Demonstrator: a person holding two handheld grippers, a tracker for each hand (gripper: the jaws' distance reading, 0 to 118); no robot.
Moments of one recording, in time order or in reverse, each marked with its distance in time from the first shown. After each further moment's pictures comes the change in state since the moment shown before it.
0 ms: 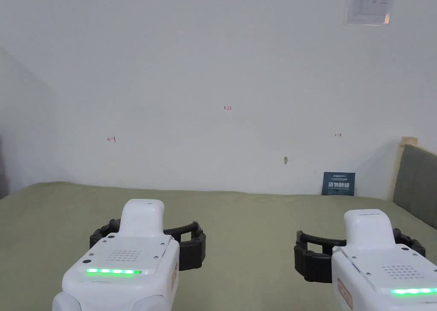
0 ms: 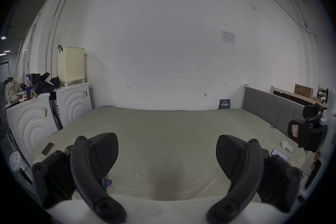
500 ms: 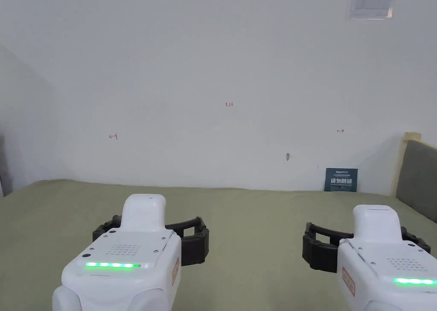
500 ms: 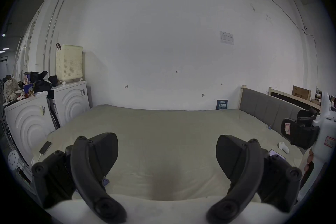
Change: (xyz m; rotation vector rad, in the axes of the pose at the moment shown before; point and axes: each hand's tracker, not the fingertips) left arm 0.001 0.004 0.001 -0.009 -0.022 0.014; right arm 0.008 -0.002 -0.016 -0.032 -0.049 -0.085
